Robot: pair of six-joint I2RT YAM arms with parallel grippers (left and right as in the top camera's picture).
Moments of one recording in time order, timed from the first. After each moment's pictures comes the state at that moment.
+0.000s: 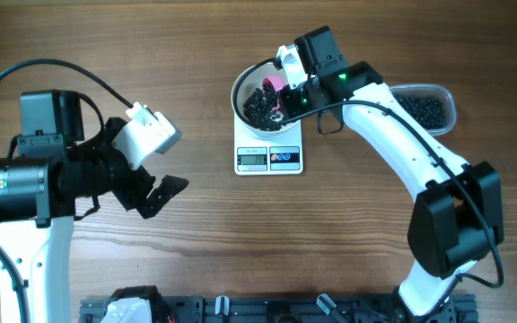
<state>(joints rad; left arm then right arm) 0.06 1.18 1.43 -1.43 0.52 0.82 0.44 1.89 1.53 -0.70 -0.17 -0.02</state>
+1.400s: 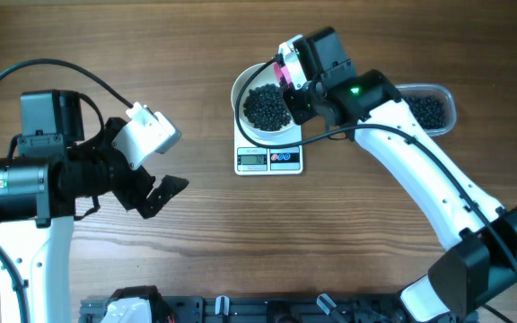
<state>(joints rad) 0.06 1.18 1.43 -1.43 0.52 0.82 0.51 1.71 1.53 -0.78 0.05 -0.07</state>
